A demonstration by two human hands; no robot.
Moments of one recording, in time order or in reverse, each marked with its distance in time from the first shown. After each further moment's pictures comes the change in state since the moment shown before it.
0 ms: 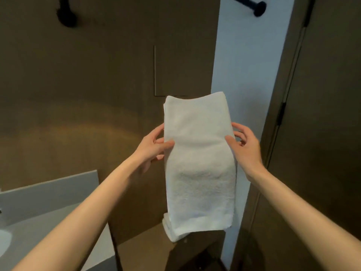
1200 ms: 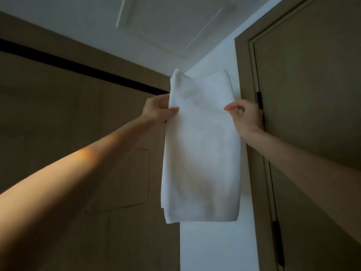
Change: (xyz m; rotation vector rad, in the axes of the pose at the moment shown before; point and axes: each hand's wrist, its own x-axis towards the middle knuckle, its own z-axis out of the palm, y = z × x) left_hand 0.362 0.281 0.162 0.285 0.231 0.728; right_hand 0.449 -0.104 -0.124 -0.095 0.334 -0.640
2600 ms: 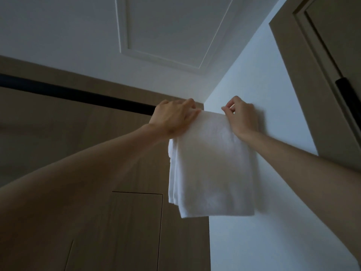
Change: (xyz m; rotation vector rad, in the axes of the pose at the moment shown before) left_hand 0.182 -0.067 0.056 1.316 0.211 0.580; right_hand 0.191 0.143 0.164 -0.109 0.010 -0.267
